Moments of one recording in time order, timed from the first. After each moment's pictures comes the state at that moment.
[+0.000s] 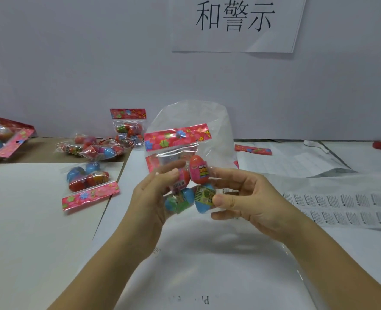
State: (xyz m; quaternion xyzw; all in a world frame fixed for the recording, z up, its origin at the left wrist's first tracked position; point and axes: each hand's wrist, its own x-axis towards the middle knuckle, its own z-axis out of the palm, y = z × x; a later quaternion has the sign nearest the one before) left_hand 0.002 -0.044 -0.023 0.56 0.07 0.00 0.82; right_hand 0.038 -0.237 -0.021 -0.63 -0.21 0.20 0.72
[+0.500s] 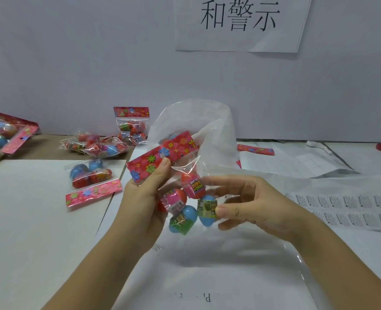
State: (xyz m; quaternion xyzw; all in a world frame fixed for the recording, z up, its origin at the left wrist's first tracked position) left_hand -0.002 -0.044 -0.012 0.47 0.14 0.04 0.87; right_hand 0.036 -0.240 -0.016 -0.67 -0.23 0.25 0.66
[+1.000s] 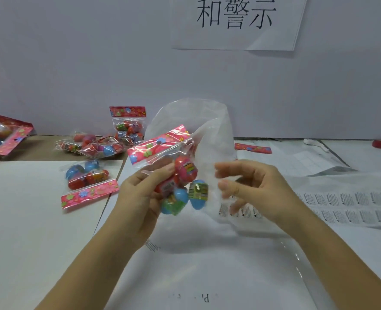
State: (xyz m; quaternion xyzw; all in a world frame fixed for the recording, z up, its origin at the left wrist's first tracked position) left_hand 0.004 -0.035 -0.016 0.52 0.12 0.01 0.84; right_hand 0.038 -0.244 -0.013 -0.74 -0.17 0.07 0.65
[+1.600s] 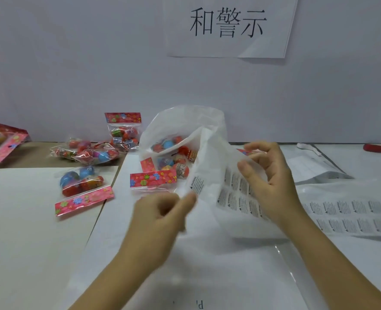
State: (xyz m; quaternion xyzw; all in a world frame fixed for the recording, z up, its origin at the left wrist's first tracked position) left_hand -0.019 -0.059 -0.030 0.81 -0.01 0.11 0.57; right_hand 0.050 -0.256 -0.020 -0.75 -0.19 -0.18 0.61
